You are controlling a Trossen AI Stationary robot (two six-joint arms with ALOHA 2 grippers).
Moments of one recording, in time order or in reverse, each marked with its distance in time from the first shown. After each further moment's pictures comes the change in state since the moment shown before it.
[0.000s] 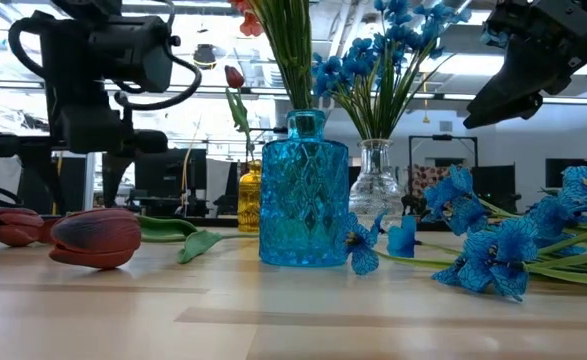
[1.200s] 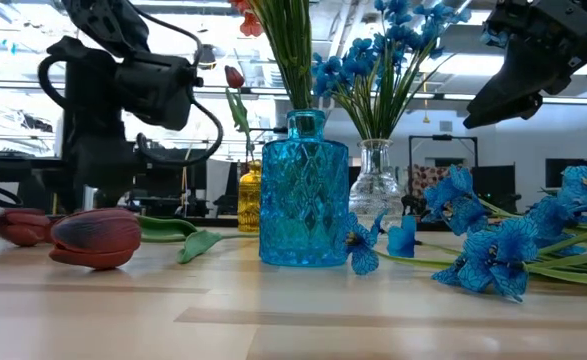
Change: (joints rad) left arm 0.039 0.193 0.046 0.026 0.015 -0.028; right arm 0.000 0.000 0.000 0.001 0.000 0.000
